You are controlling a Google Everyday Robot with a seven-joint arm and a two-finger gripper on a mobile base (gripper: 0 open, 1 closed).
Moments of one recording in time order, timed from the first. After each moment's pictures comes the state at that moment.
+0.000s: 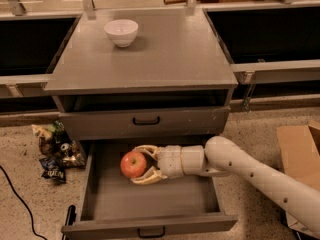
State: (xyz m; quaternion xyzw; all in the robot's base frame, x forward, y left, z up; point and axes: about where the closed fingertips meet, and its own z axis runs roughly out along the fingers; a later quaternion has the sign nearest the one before) arm 0.495 0.064 0.628 -0.61 0.51 0.33 0.50
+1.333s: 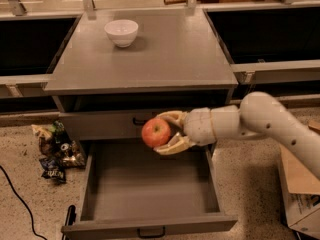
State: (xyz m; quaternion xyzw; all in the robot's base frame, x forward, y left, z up) arm 0.516 -0.008 0.754 -0.63 0.54 0.30 0.48
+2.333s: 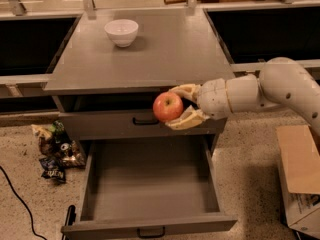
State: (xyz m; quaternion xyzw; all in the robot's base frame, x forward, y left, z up) arm 0.545 -0.043 0.825 -0.63 0.56 0.26 0.47
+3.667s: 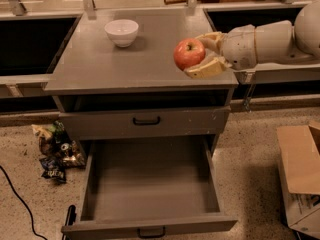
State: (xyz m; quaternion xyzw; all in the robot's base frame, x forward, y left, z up) arm 0.620 -0.100 0.934 -0.58 0.59 0.21 0.52
